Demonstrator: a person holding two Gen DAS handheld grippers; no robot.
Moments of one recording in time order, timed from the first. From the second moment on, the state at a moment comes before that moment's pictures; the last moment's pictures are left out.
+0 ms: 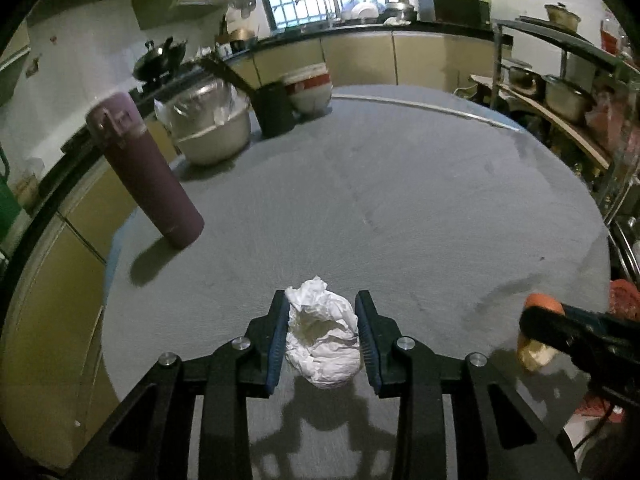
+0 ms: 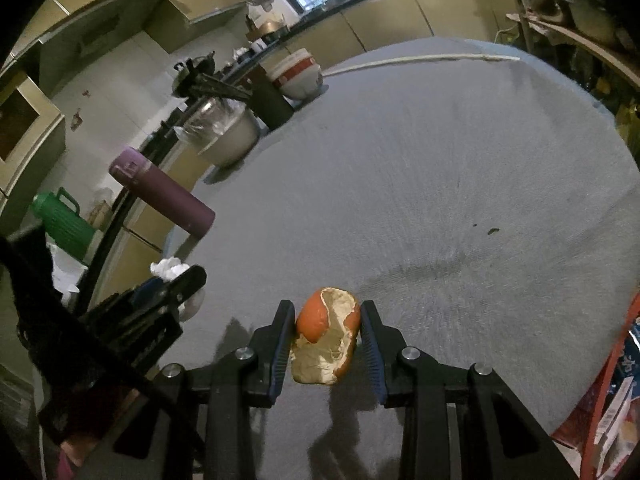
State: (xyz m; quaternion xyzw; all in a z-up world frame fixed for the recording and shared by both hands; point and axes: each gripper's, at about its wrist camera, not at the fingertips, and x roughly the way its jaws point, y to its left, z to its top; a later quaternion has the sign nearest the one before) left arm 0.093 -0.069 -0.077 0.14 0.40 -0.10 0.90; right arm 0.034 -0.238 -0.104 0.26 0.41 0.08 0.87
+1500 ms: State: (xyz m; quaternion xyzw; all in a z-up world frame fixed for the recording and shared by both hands) left arm 0.010 -0.122 -0.030 0.20 0.32 -0.13 0.92; right arm -0.043 -0.295 -0.071 0.30 0.35 0.06 0.88
